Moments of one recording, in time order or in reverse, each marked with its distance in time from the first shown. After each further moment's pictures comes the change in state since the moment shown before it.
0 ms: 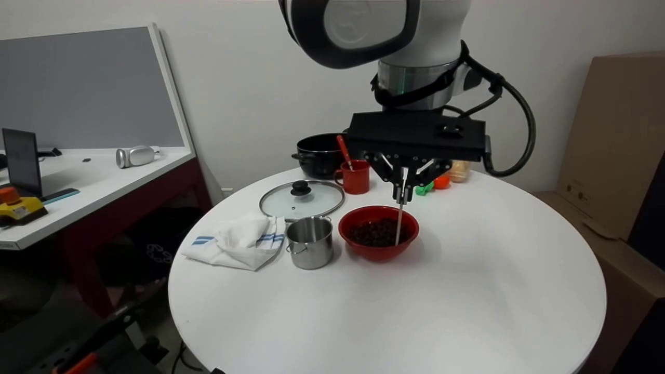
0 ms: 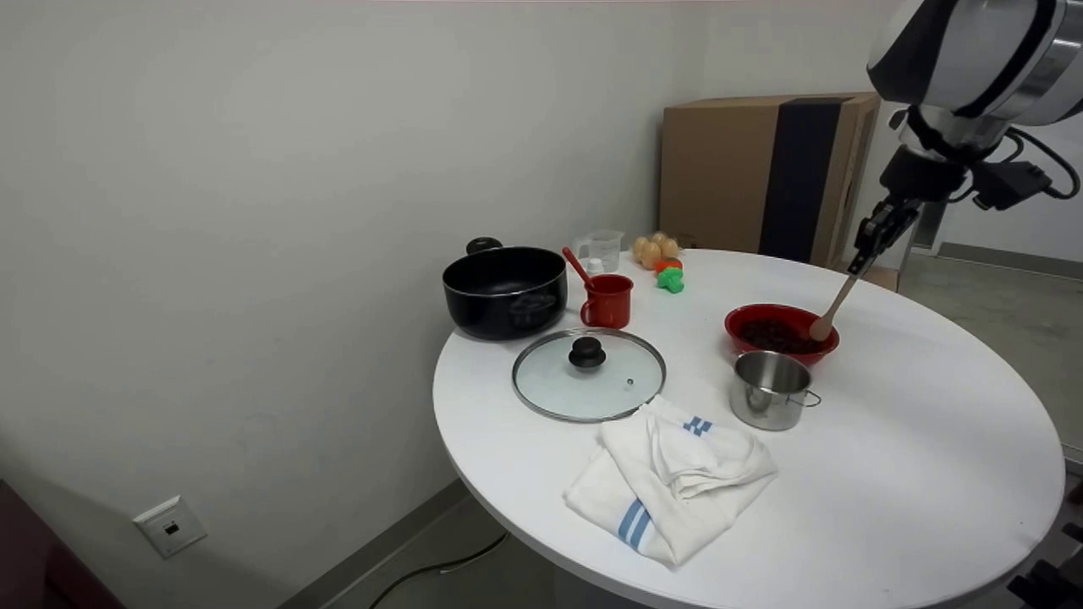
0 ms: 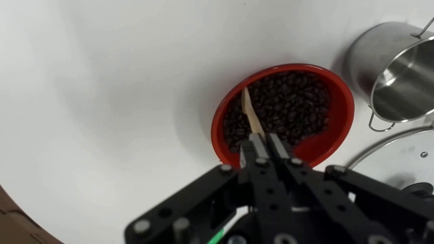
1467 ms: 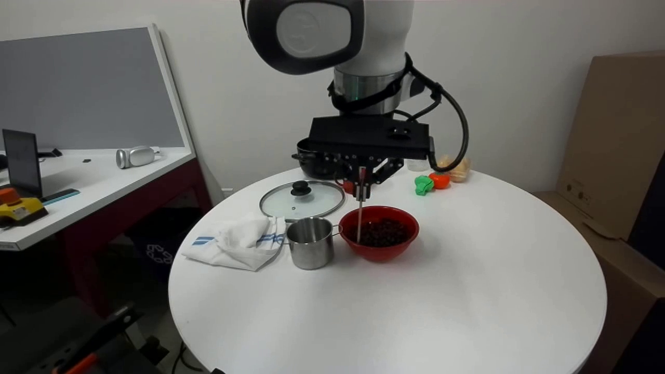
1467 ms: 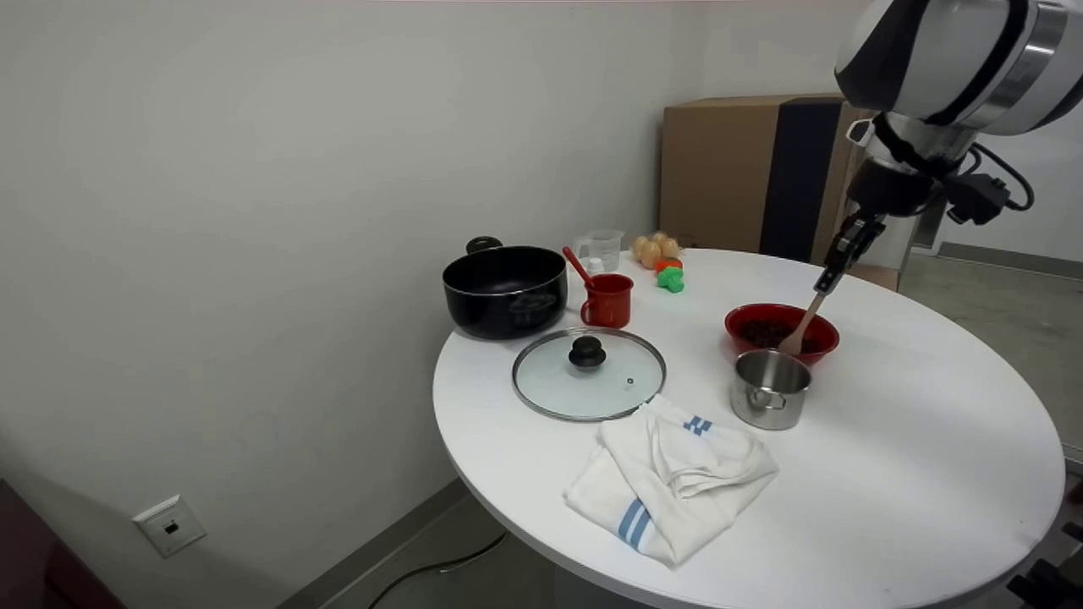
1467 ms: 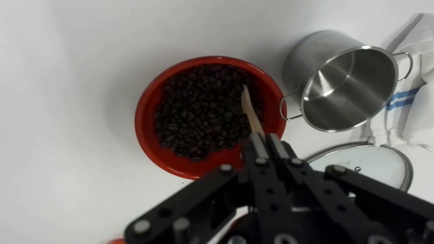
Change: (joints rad) arm 0.100 -0.044 0.006 -0.078 0.051 -0.001 -0.085
